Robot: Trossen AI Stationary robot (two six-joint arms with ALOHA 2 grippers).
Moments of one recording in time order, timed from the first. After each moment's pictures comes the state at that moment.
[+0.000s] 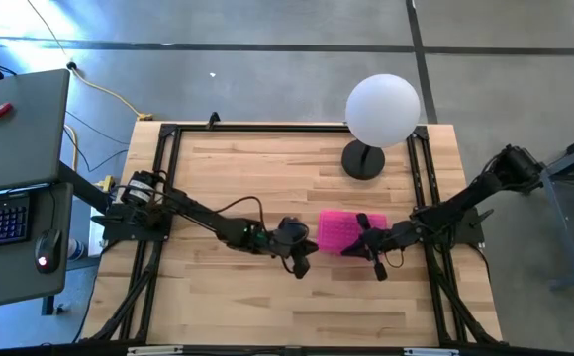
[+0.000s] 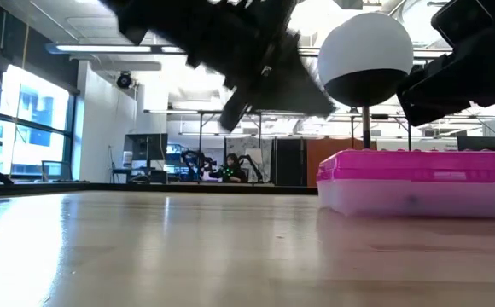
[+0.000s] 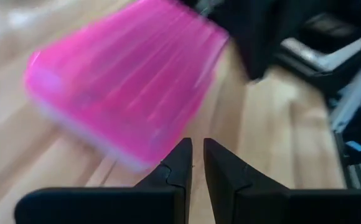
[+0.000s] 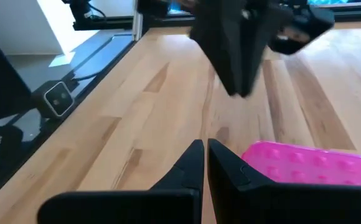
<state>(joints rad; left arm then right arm) -0.28 1.90 1.12 0.29 -0.33 -0.65 0.47 1.18 0.21 0.66 0.20 0.19</state>
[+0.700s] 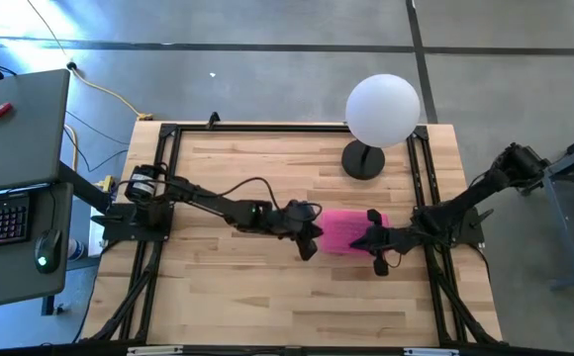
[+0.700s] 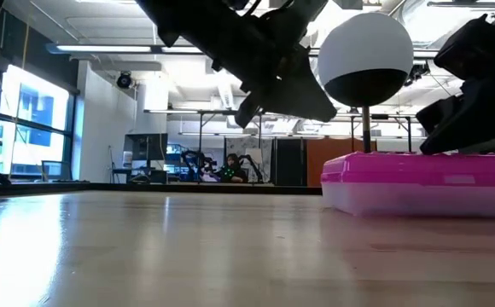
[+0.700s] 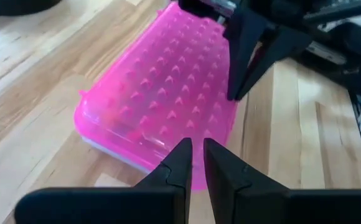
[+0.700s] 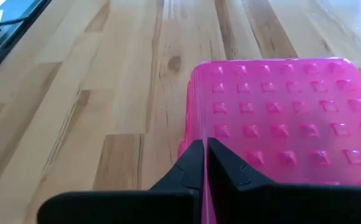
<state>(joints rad) -0.15 1.90 1.24 0.12 -0.19 -0.54 0.52 1.10 0.22 0.23 0.38 0.38</state>
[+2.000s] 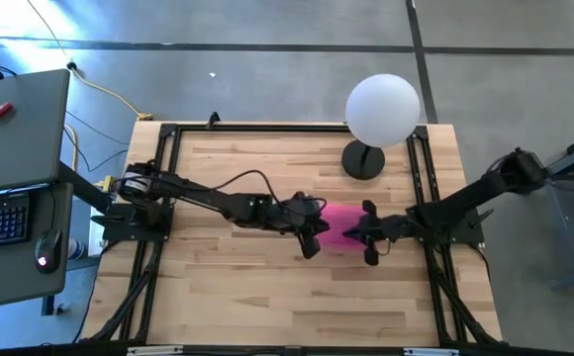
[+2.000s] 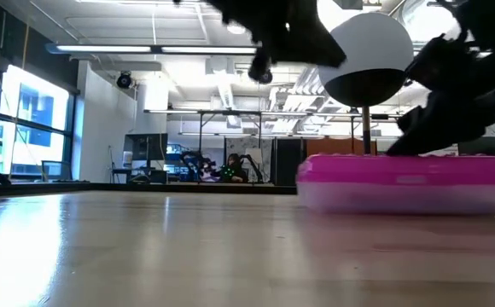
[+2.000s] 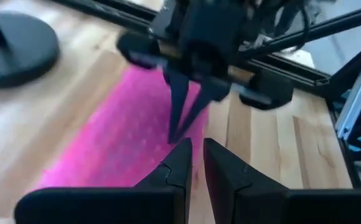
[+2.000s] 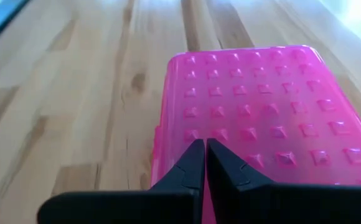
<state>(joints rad) -0.15 1.85 1.36 0.00 -0.20 -0.40 0.34 1.19 0.22 0.33 0.30 0.32</state>
